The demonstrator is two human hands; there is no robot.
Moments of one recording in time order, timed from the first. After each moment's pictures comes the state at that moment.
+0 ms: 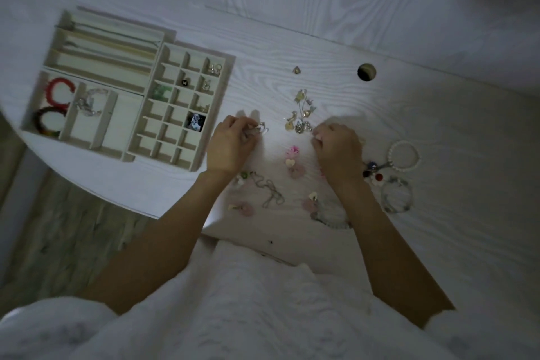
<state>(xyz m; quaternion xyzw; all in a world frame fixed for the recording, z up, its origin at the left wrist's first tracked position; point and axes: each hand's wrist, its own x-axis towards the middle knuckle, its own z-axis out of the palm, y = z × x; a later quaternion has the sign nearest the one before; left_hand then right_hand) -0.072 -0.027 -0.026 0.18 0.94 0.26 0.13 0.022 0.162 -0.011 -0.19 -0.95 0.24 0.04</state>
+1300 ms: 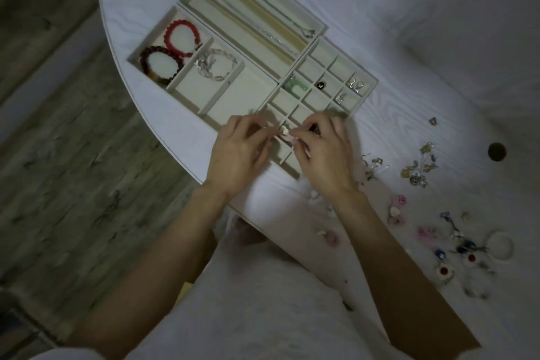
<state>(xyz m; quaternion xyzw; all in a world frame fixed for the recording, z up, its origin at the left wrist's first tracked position) -0.106 -0.214 -0.022 0.21 0.95 0.24 -0.02 -0.095 -0.033 -0.003 0.06 -0.98 0.20 0.01</state>
